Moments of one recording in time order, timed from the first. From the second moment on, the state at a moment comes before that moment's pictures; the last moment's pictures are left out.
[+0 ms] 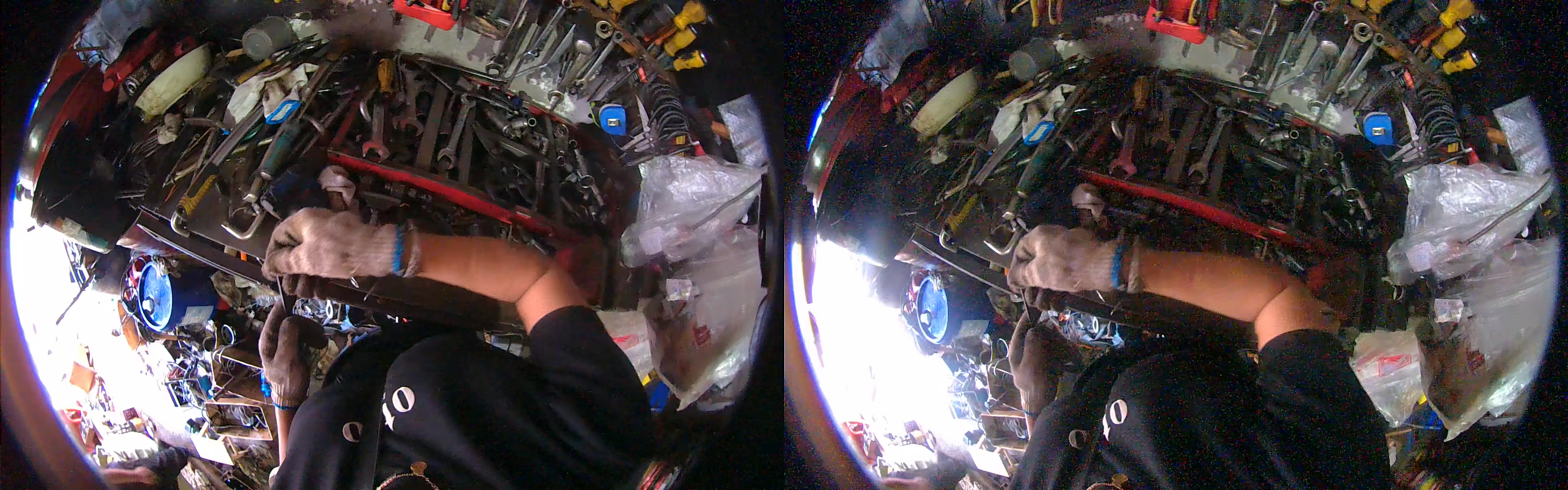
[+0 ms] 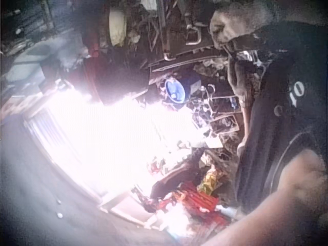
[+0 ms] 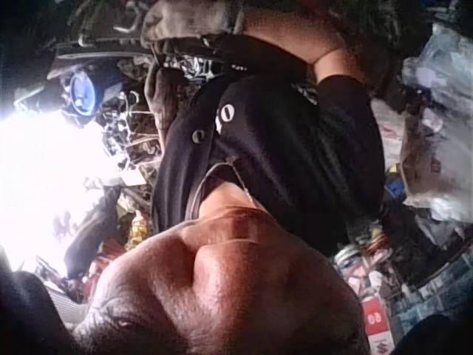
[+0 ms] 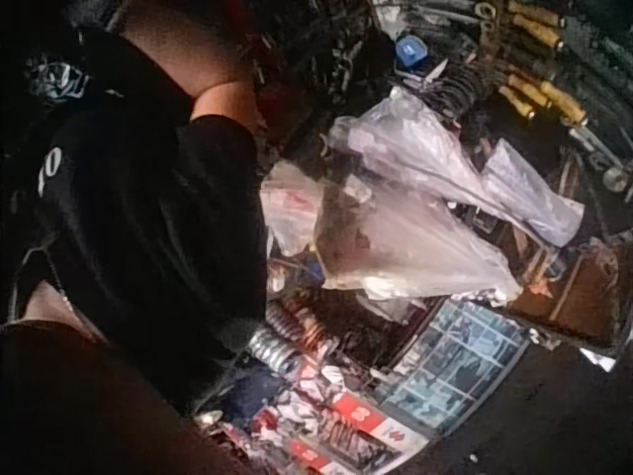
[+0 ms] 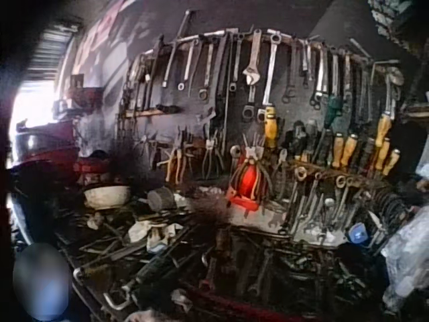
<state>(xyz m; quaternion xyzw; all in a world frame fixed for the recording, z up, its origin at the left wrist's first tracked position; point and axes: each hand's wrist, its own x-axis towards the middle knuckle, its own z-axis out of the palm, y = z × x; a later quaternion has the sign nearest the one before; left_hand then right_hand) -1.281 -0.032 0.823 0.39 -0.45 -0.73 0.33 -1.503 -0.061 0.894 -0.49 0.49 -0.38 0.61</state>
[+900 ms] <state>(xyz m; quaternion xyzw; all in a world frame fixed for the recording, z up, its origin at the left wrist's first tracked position) -1.269 0.046 0.814 0.51 -0.37 -0.72 0.31 -1.465 -0.019 0.836 -0.58 0.64 -0.37 0.35</state>
